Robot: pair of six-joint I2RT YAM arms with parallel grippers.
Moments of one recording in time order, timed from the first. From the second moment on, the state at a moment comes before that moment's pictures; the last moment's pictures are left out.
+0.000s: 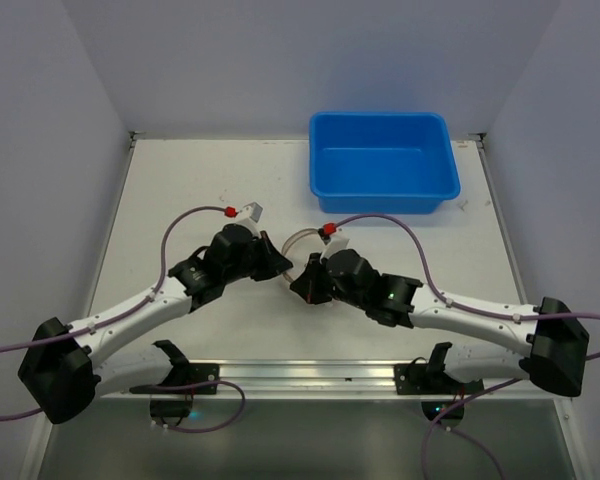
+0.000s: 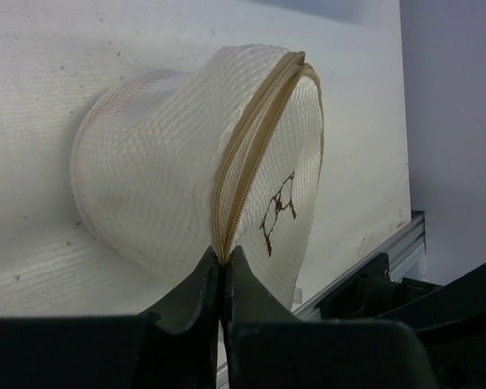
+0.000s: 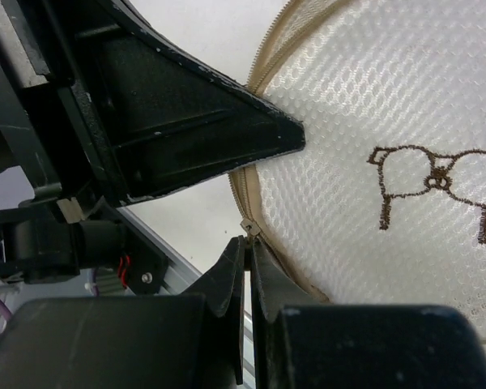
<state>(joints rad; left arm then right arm) -0.73 1.11 0.68 -0.13 0.05 -0.88 1.09 1.21 0.78 -0.08 0.17 0.82</state>
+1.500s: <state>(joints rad) -0.58 1.21 1.04 -0.36 0.08 -0.56 0.95 0.77 0.69 -0.44 0.15 0.65</state>
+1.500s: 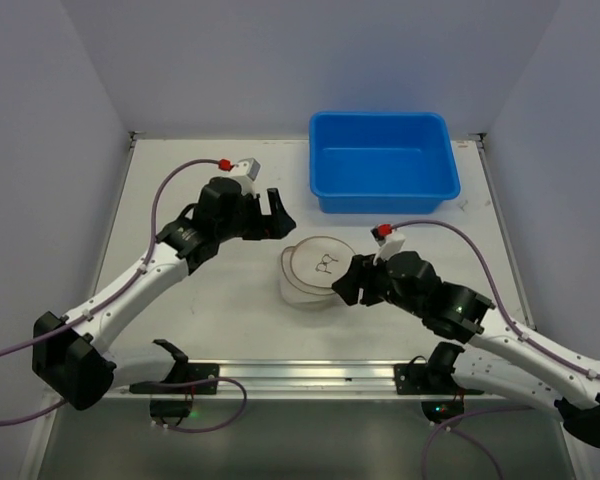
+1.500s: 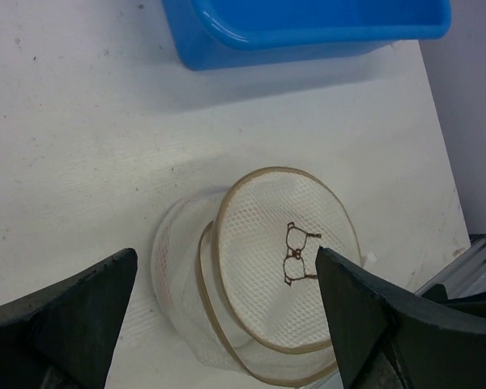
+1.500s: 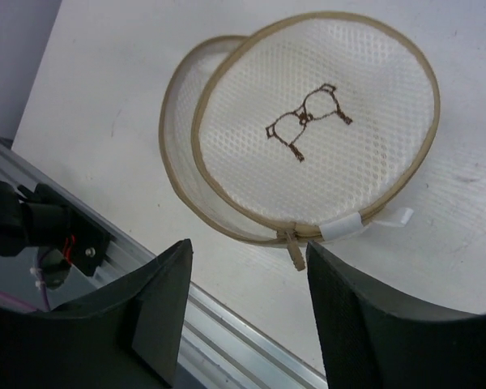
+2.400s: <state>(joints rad) -0.57 1.19 0.56 -0.01 0.30 -0.67 0.95 0.94 0.82 -0.51 0.23 0.65</state>
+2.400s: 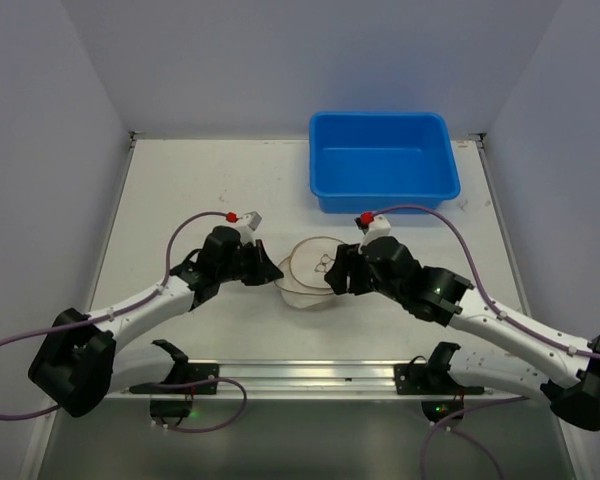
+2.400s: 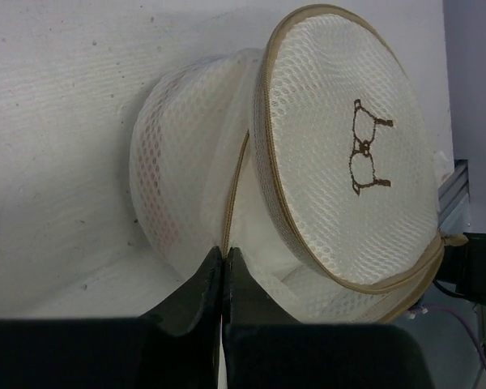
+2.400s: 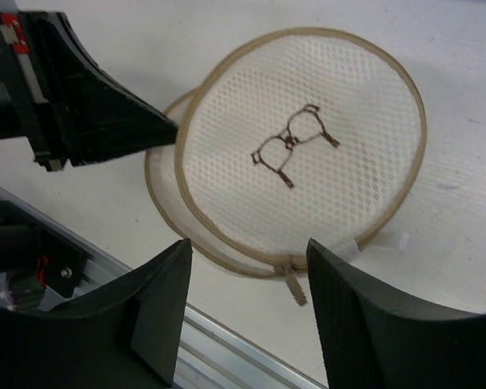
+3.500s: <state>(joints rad) -0.66 1.12 0.49 0.14 0.23 -0.75 0.96 1.49 1.04 -0.32 0.10 0.69</state>
